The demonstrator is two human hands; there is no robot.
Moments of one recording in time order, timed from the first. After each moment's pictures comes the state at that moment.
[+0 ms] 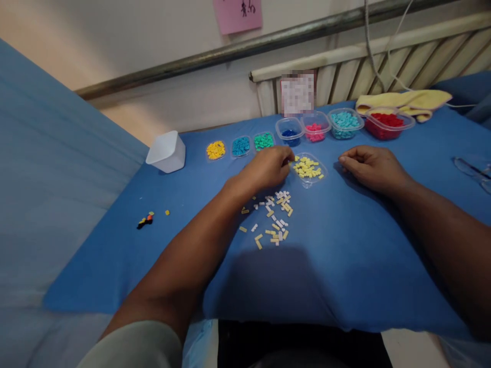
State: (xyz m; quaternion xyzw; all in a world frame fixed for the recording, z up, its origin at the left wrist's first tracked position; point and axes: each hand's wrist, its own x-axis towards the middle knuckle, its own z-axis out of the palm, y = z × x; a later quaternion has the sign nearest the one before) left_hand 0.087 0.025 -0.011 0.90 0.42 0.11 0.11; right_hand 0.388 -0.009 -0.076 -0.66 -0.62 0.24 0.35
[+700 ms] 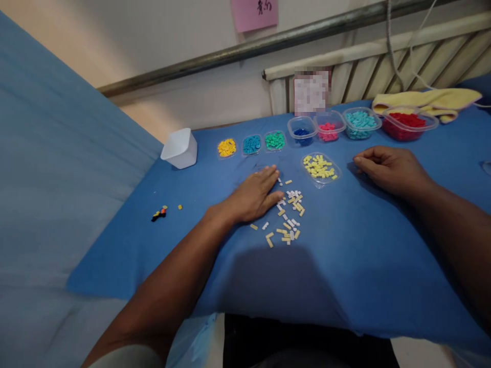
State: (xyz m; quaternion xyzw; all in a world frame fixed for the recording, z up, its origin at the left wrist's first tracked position) left_hand 0.004 -0.032 -0.037 0.89 0.43 -0.01 0.13; right_hand 0.382 -0.017 -0.067 -0.68 -0.61 0.23 0.33
